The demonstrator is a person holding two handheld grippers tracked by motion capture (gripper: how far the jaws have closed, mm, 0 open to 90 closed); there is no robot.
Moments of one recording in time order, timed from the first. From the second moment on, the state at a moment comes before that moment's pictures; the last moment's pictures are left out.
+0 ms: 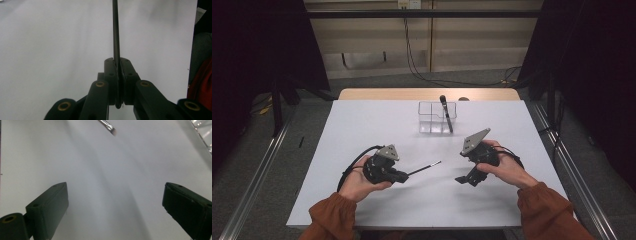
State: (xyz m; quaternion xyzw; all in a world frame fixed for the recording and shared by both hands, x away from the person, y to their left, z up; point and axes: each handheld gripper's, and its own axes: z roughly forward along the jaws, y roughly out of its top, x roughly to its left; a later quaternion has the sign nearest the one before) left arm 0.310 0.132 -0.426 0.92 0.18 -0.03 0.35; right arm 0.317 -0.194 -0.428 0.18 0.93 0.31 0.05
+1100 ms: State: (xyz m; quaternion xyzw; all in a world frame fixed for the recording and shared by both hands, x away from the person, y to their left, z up) left arm 0.293 0.163 -0.434 0.85 0.21 0.01 0.48; right arm 0.284 -0.212 -0.449 0.24 0.88 0.42 0.06
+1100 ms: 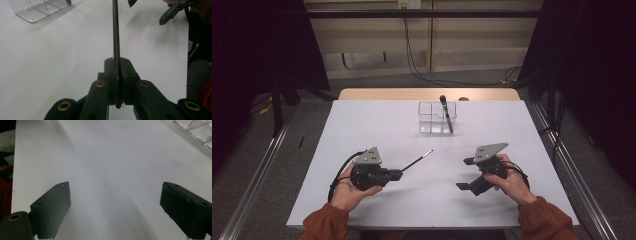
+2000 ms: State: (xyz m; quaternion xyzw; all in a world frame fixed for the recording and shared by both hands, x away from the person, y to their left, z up) left arm 0.286 0.151 -0.441 0.79 0.22 0.04 0.57; right arm 0.279 -0.199 -0.442 0.23 0.80 0.55 0.08
